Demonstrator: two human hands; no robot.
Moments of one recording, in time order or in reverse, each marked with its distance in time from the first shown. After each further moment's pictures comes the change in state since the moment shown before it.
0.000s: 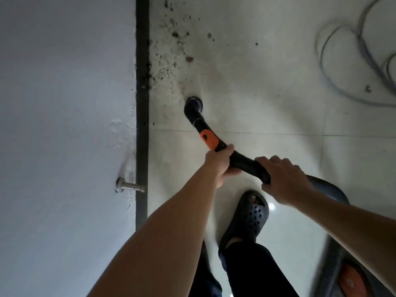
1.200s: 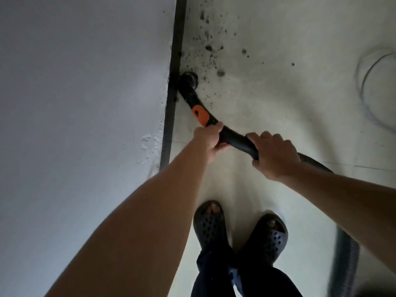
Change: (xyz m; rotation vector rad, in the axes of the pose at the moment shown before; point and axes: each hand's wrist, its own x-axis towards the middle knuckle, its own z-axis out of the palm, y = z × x) left_hand 0.022 0.124 -0.065 -0.216 0.129 0.139; right_hand 0.108 -0.086 -0.075 -0.107 0.072 -0.122
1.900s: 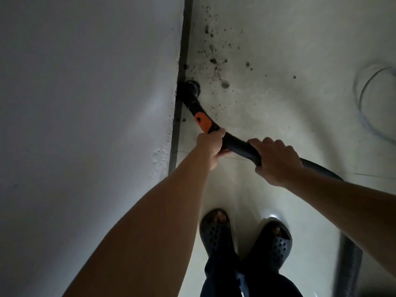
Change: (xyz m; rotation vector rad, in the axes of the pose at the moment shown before) left_hand -0.001 0.026 -0.010 0.023 -0.027 -0.035; right_hand 0.010 -0.018 -0.022 0.021 -0.020 0.025
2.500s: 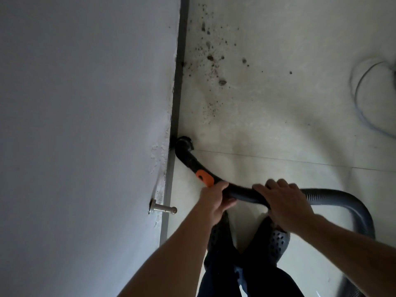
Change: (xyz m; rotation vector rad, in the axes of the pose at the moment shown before) left_hand -0.035 -0.127 -0.037 -0.090 0.005 -0.268; right_hand -0.088 0.020 0.072 -0.152 -0.094 -0.116
